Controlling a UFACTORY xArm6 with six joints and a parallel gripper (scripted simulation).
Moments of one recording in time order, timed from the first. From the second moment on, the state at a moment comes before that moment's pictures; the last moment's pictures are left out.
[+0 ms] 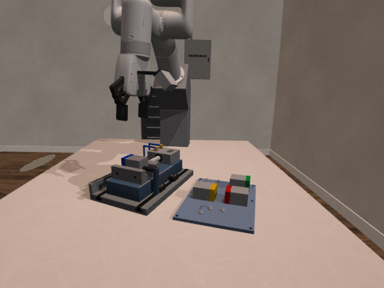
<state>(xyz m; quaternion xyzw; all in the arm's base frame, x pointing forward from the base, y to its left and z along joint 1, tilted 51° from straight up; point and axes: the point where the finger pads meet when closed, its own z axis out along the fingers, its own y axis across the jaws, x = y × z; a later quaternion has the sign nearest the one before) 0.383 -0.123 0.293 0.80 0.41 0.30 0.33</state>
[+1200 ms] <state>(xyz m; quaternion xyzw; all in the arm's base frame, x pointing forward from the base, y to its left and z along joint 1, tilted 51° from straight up) 0.391 -0.126 0.288 0.80 0.43 0.31 0.30</state>
